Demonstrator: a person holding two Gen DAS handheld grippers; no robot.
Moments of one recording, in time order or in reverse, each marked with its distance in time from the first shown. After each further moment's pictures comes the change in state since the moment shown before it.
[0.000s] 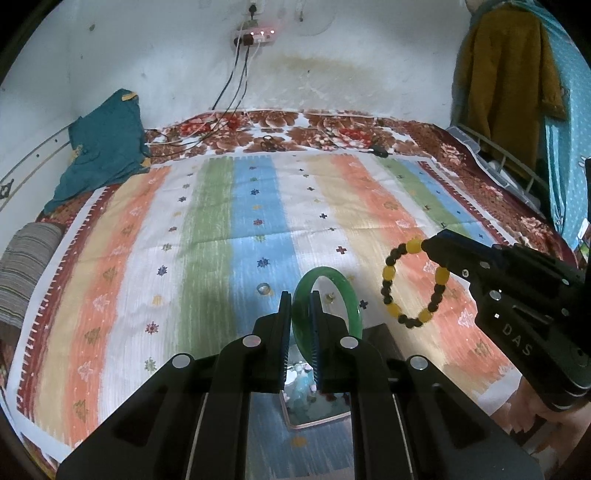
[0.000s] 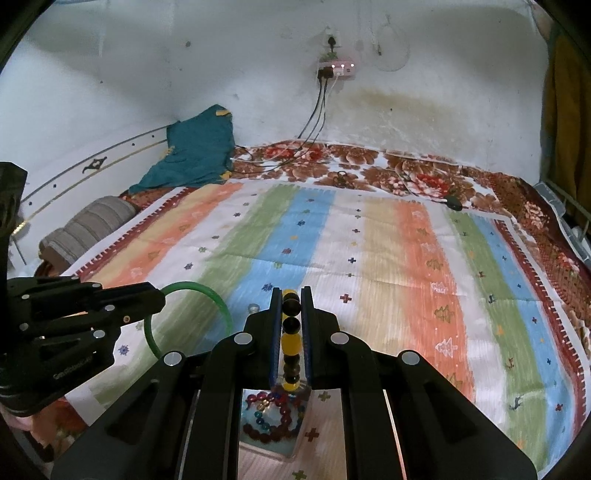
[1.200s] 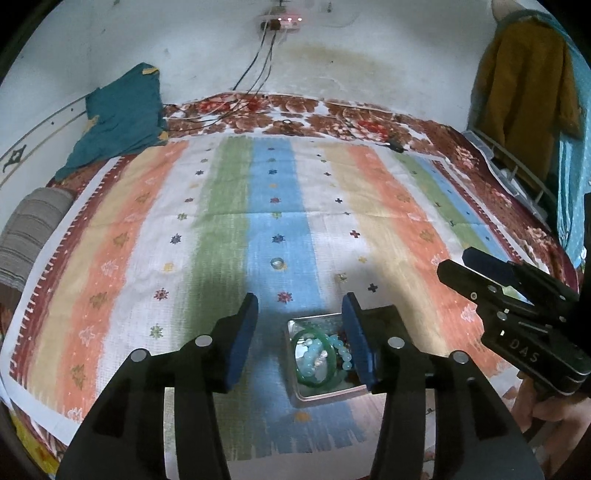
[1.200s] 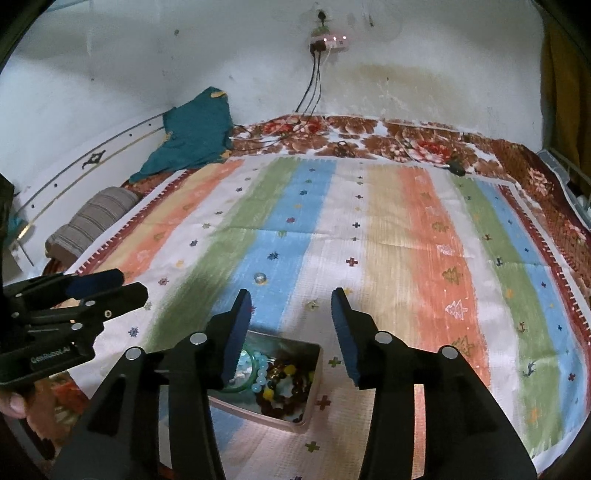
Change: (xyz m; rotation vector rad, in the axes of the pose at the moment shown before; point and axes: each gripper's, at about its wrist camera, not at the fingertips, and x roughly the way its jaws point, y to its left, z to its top) left arm -0.012 0.017 -0.018 -0.094 0.053 0.019; right arm 0.005 -0.008 -0.017 0.067 0.101 0.029
